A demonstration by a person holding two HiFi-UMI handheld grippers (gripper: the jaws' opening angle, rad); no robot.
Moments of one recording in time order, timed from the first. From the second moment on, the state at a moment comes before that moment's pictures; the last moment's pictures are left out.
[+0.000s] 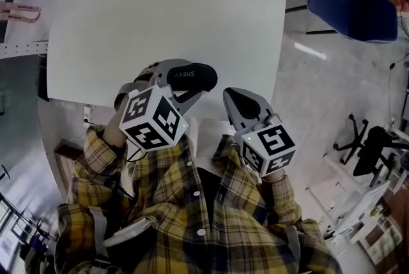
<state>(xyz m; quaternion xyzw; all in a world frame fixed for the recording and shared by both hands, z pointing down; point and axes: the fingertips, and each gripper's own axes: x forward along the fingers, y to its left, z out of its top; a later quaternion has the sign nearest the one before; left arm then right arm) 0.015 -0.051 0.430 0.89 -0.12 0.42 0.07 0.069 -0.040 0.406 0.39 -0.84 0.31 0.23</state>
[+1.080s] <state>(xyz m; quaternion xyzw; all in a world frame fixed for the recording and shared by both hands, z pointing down) 0.018 -0.047 0.487 0.86 -0.09 0.51 -0.04 0.056 -0.017 0.479 0.29 -0.86 0.23 0.35</state>
